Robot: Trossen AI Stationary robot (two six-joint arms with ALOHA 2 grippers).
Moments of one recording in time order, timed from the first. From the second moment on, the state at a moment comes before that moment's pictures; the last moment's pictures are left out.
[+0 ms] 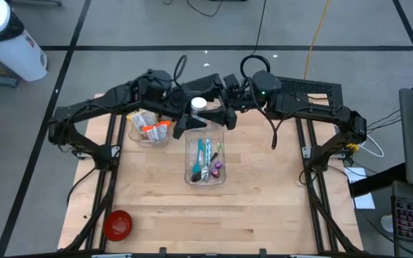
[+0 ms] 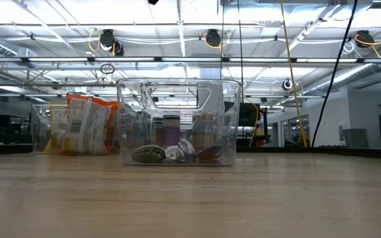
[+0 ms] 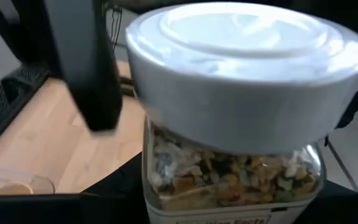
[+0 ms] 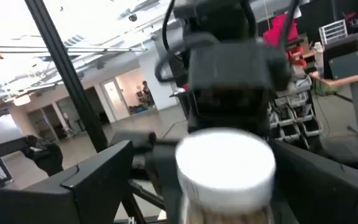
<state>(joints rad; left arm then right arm) 0.23 1.44 1.62 -0.58 0.36 -0.18 -0.25 1.55 1.47 0.31 -0.47 0.44</state>
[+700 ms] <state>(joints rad) 0.23 1.44 1.63 -0.56 0.36 -0.17 -0.25 1.55 1.47 0.27 -0.45 0.42</state>
